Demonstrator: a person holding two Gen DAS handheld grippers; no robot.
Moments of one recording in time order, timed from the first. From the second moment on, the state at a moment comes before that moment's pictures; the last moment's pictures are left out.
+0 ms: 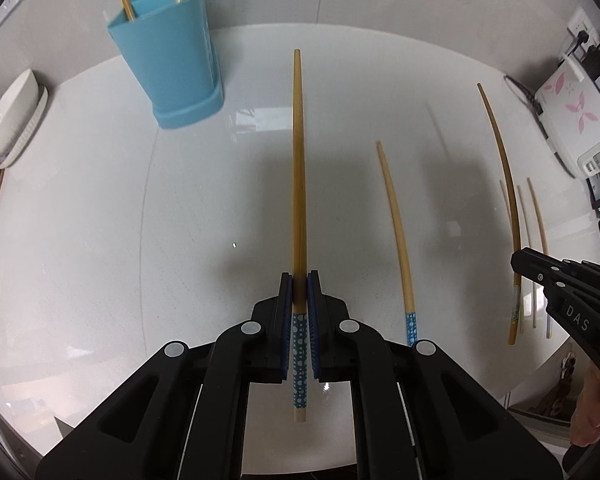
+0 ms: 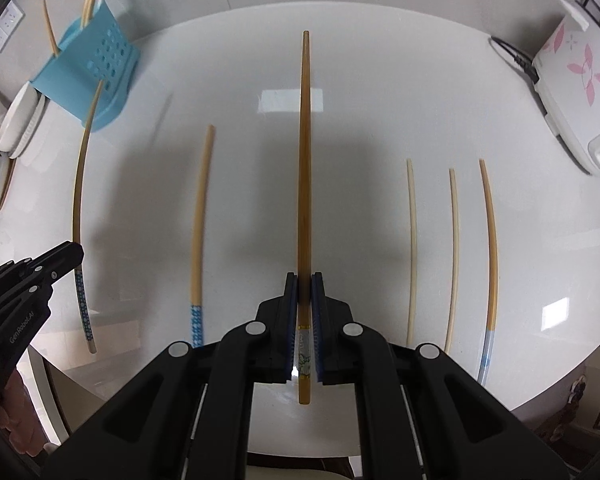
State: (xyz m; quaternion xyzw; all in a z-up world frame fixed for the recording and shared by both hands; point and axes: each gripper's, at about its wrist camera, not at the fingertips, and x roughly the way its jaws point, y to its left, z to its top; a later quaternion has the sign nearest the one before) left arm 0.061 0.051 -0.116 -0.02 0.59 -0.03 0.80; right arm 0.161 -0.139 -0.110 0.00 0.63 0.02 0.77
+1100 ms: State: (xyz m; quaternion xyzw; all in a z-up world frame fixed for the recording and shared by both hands) left arm 0.126 0.108 -0.004 -0.06 0.45 0.01 0.89; right arm 0.219 -0.053 -0.010 -0.02 0.48 0.12 0.87
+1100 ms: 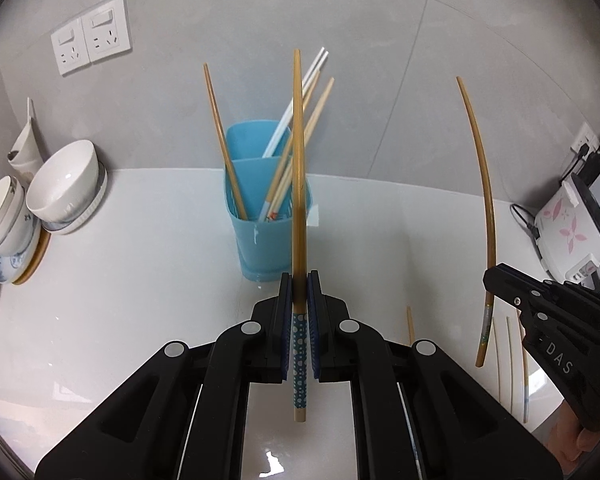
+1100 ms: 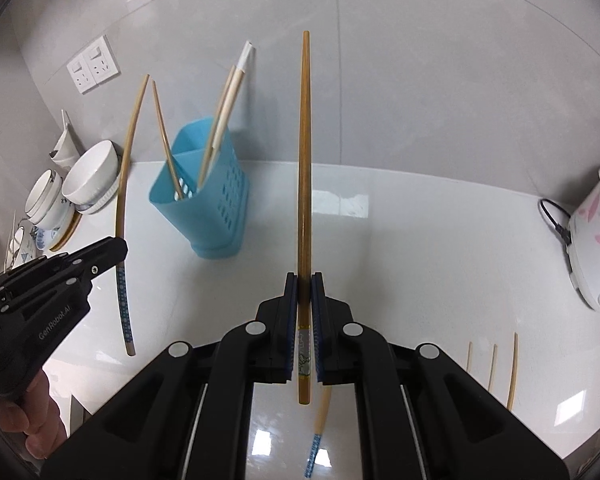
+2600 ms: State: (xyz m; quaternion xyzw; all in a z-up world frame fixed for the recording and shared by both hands) left arm 0.214 0.149 -0.001 -0.10 0.23 0.00 0.97; right arm 0.312 0.000 0.005 0.04 0.40 0.21 0.89
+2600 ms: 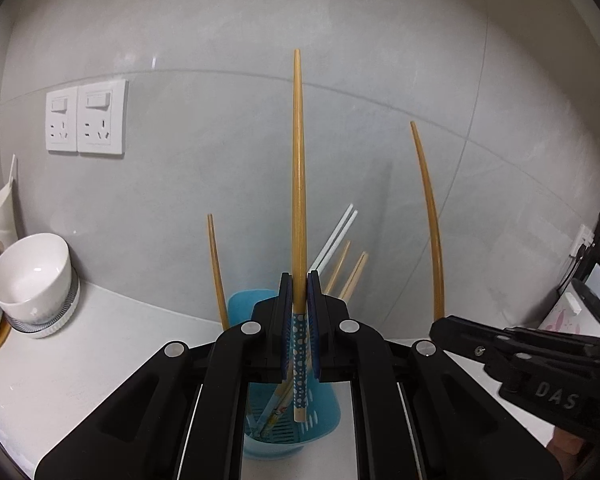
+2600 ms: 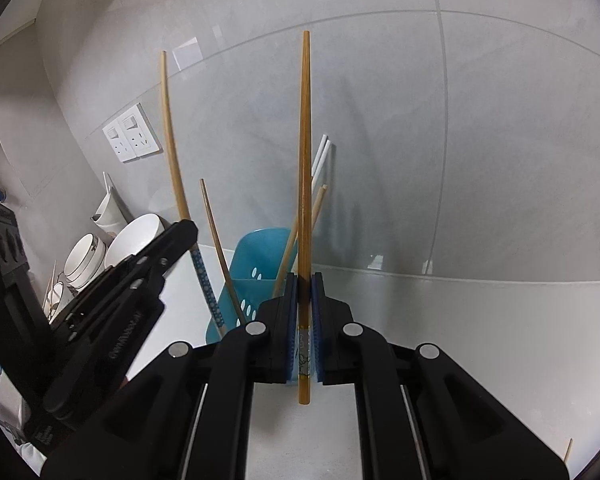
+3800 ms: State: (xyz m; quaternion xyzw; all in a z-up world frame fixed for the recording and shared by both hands) left arm 0.202 0.188 -0.009 -0.07 0.34 0.07 0.93; right arm 0.323 0.032 -0.006 0.06 0.37 0.27 0.89
